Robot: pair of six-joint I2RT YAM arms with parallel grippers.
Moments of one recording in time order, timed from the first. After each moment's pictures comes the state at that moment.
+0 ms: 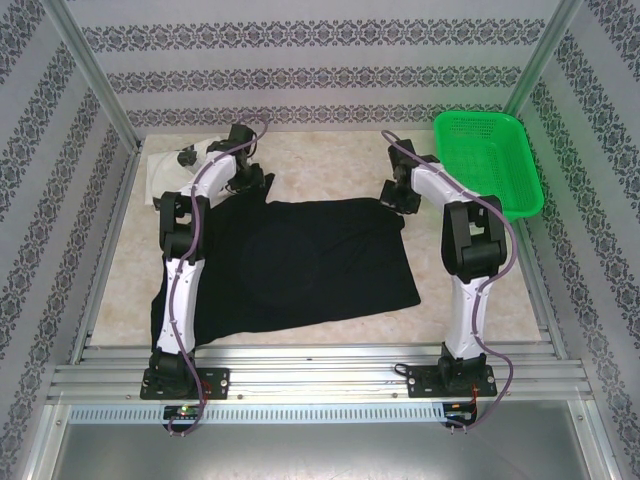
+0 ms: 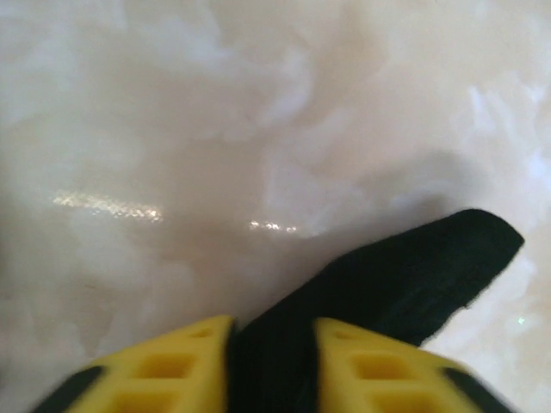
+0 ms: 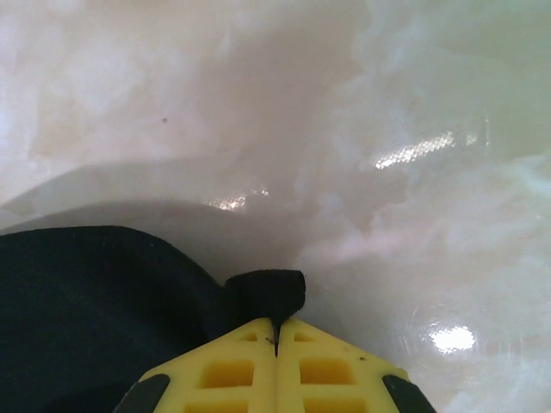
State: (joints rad) left arm -0.12 2.50 2.20 -0.88 0.06 -0.41; right arm 0.17 2.10 1.63 -0.81 0.01 0.55
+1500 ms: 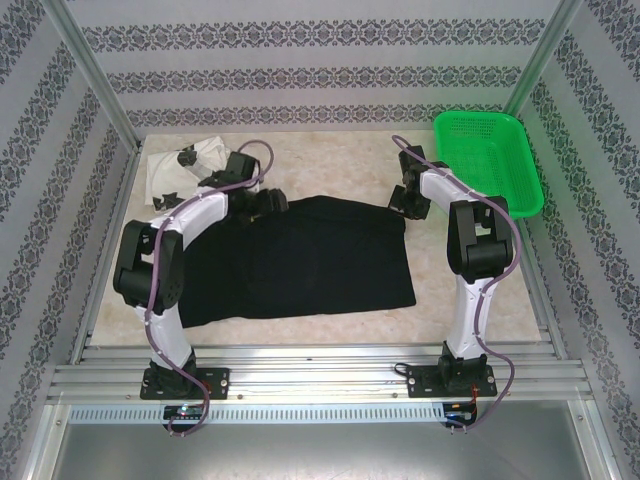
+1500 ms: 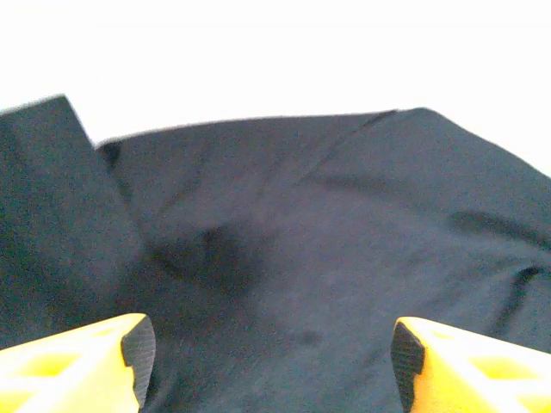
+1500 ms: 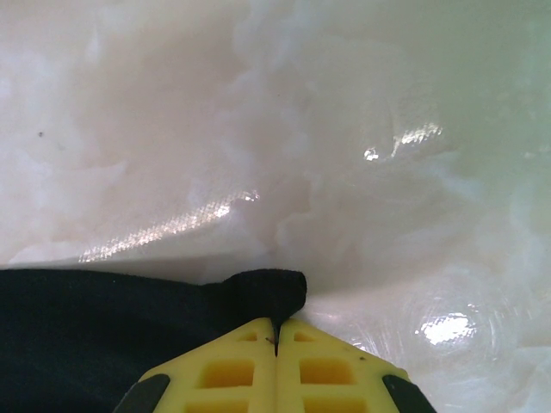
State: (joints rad) left arm -0.24 1.85 1.40 -0.52 0.25 -0.50; right arm 0.12 2.09 1.55 -0.76 0.01 0.55
